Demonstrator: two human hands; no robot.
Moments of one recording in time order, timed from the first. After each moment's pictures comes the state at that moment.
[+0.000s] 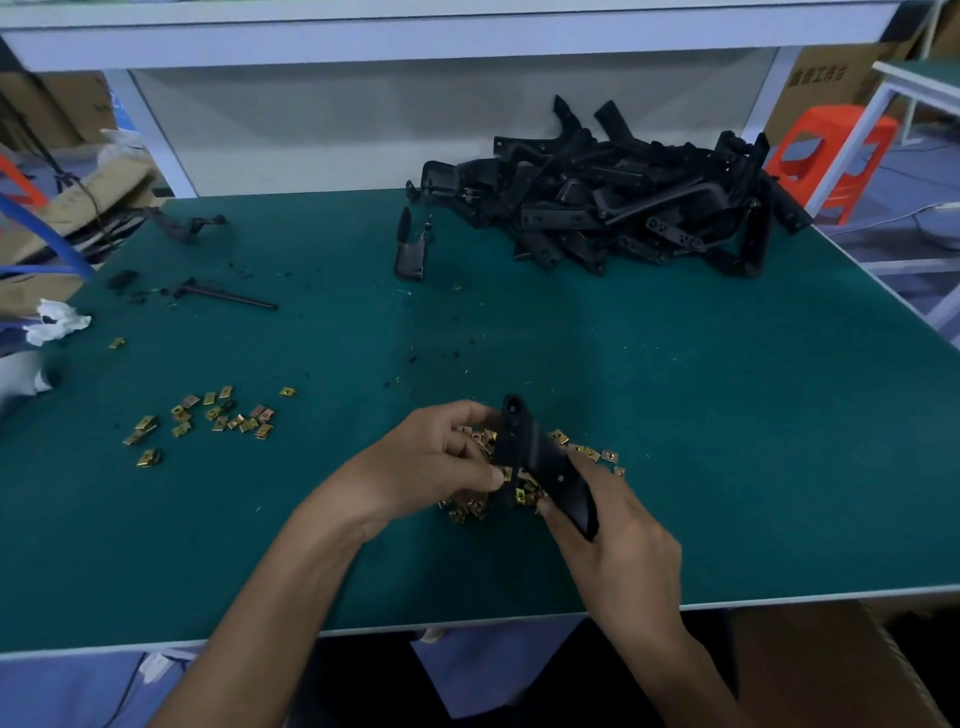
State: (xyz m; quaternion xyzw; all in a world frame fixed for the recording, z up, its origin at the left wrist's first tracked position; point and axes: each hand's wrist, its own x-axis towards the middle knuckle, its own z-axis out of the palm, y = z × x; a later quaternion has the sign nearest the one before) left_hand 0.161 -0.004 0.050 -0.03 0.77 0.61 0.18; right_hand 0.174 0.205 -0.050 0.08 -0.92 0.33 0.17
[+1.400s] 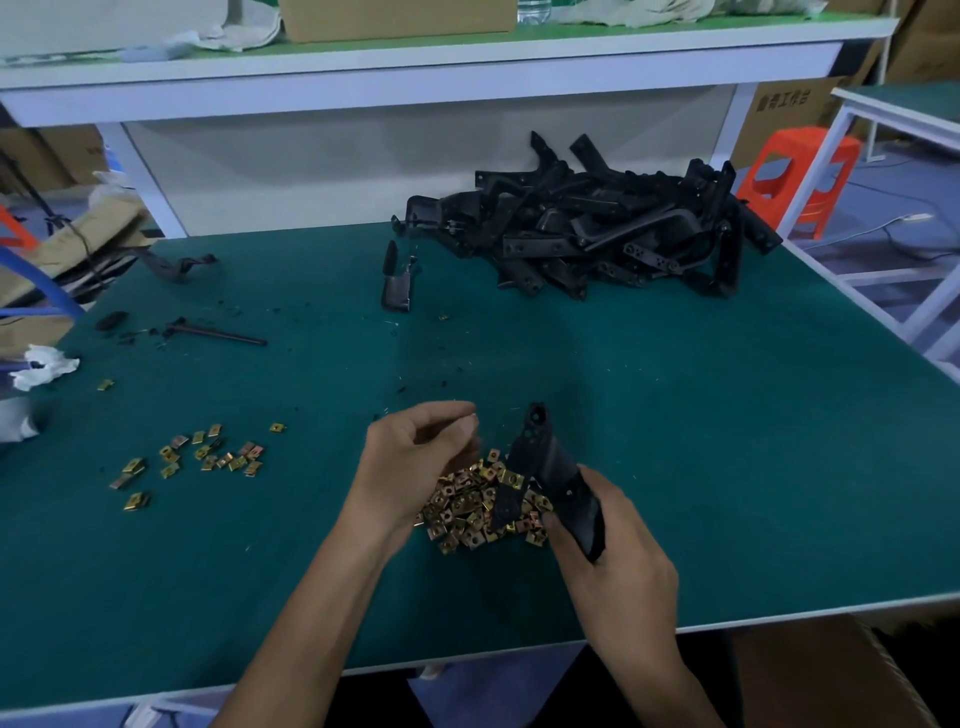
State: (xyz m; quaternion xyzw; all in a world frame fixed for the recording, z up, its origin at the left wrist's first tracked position) left_hand 0.138 0.008 0.023 -0.13 0.66 0.74 -0.06; right_hand 0.177 0.207 -0.041 0.00 -0.90 0.41 0.10
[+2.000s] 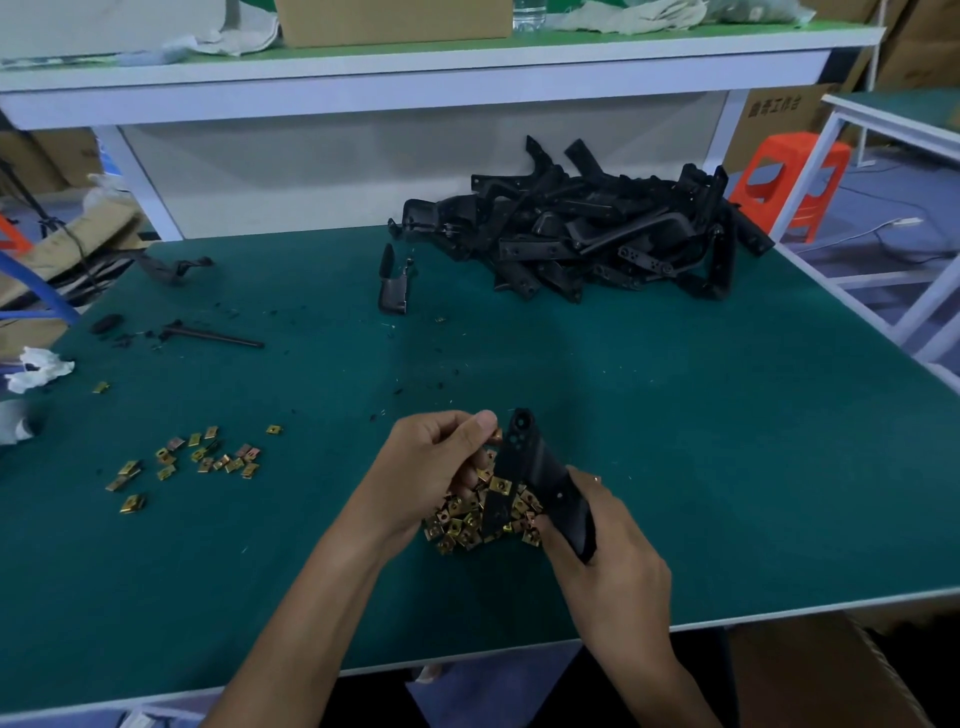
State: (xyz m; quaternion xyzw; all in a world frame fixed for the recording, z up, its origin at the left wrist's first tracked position) left_hand 0.145 0.017 0.044 -0.07 0.72 0.69 0.03; right_hand 0.176 0.206 -0.051 0.03 -0.90 0.39 0.17
